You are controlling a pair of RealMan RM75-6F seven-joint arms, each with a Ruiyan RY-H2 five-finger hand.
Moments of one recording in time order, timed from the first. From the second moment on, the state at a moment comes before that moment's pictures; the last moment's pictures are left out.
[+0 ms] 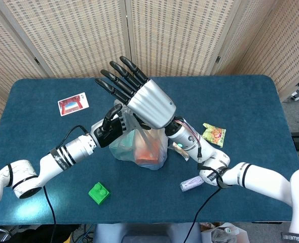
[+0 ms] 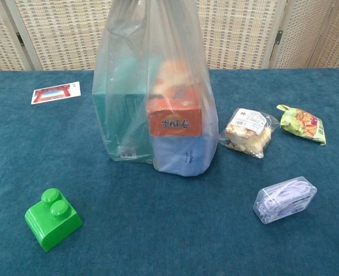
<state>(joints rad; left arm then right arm) -1.08 -1.03 -0.22 -1.70 1.55 0.80 -1.98 1.12 -1.40 0.43 -1.42 -1.58 1.26 -0.23</state>
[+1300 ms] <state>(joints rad) -1.04 -1.01 -0.26 -1.72 1.50 0.82 -2.03 1.04 -1.29 0.34 -1.59 -1.62 1.26 -0.35</state>
